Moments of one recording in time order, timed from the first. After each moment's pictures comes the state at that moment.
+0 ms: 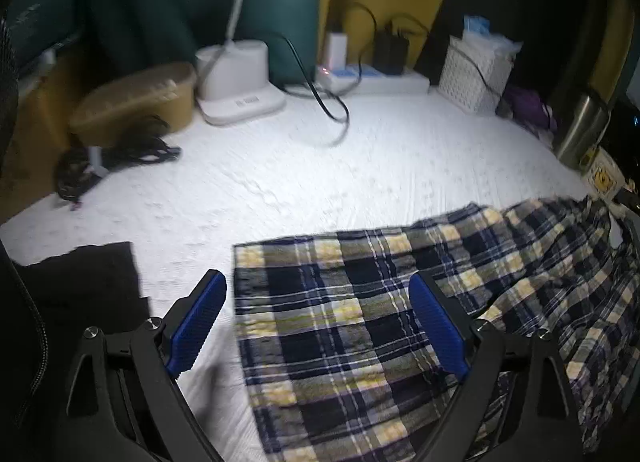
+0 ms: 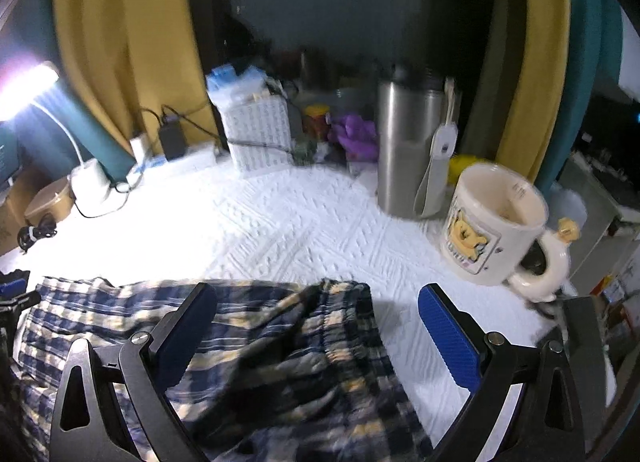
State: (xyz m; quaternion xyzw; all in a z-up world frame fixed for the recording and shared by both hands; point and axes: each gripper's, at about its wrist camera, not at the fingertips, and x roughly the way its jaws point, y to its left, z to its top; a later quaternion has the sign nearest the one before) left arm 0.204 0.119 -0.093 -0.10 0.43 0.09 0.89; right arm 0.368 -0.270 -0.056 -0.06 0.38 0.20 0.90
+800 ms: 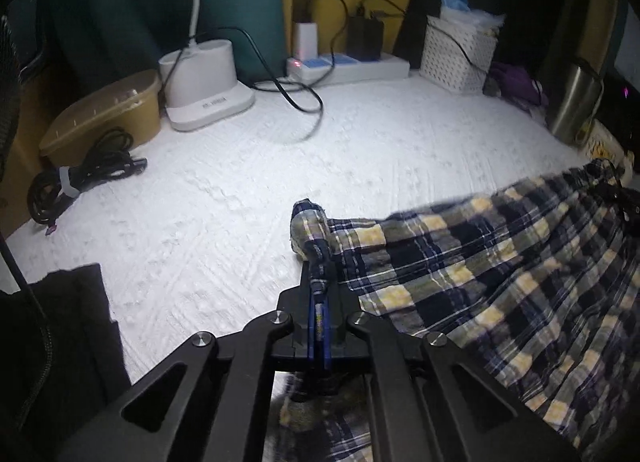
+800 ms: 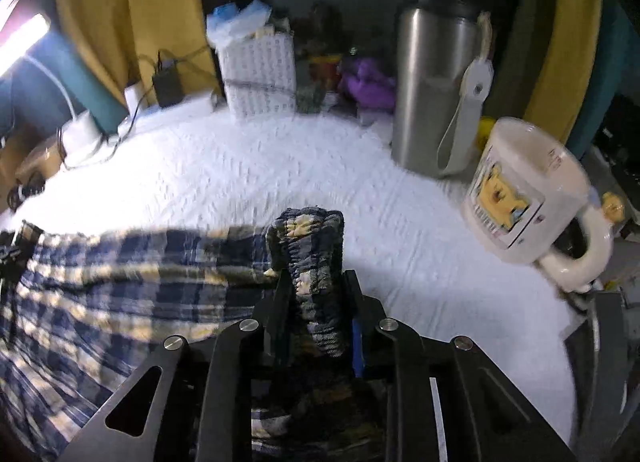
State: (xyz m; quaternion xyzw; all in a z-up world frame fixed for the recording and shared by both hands) left arm 0.222 0.113 -0.098 -0.07 0.42 0.07 0.90; right arm 0.381 -0.269 -0.091 -0.10 0.40 0.21 0.89
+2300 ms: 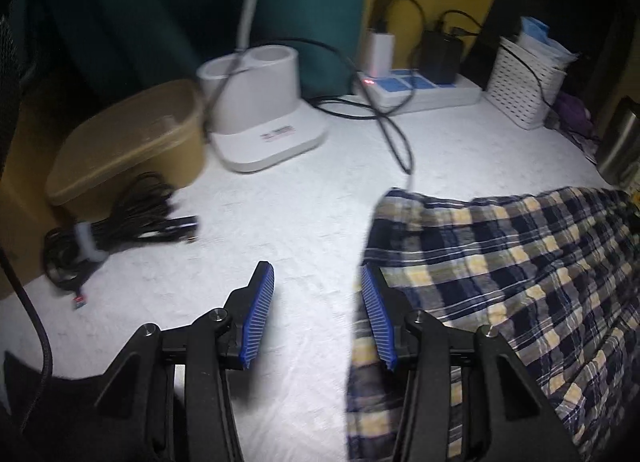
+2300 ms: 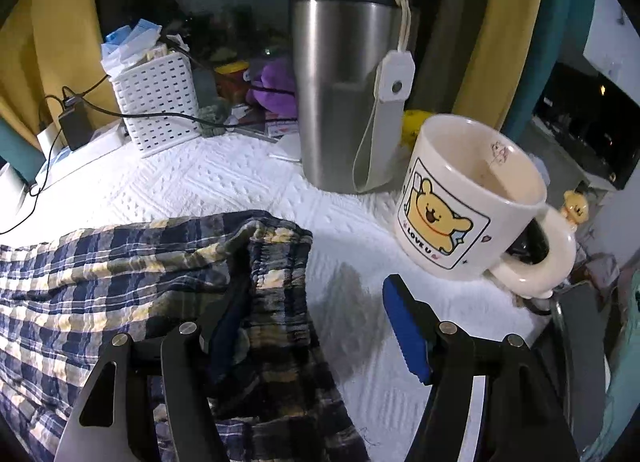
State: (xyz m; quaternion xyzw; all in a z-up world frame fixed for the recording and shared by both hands) left arm 0.276 0.193 -0.094 -0.08 0.45 0.10 0.88; right arm 0.432 -0.284 -0.097 -0.08 0.41 0.08 0.90
